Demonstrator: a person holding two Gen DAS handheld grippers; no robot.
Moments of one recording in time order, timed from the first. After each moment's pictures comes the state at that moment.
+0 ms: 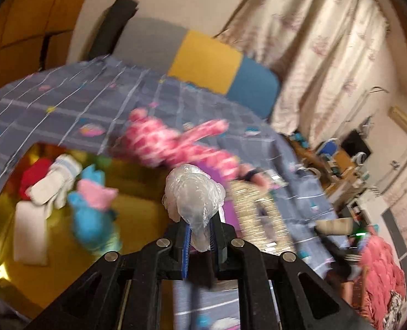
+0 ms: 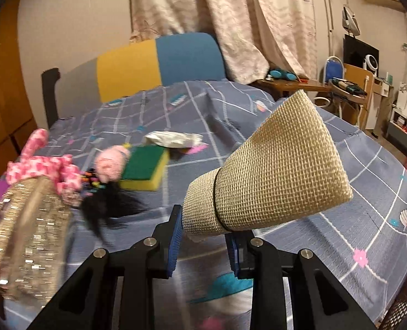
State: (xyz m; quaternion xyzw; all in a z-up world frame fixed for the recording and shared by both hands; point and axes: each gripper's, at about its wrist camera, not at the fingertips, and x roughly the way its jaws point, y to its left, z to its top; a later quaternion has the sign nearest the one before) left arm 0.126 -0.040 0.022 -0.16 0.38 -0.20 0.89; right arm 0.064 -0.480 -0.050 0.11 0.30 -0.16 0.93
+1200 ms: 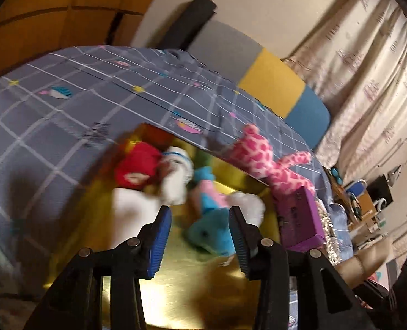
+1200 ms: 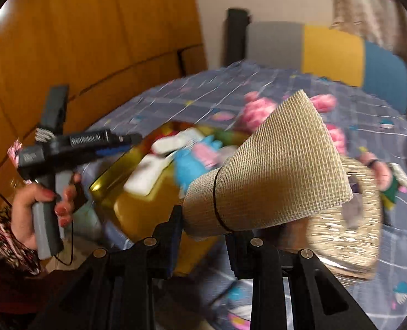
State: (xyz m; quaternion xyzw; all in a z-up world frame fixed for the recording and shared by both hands) left arm 0.122 0.120 -0.021 -0.24 0.38 -0.09 0.89; right arm 0.066 -0.137 0.003 -0.02 0.39 0.25 0.88
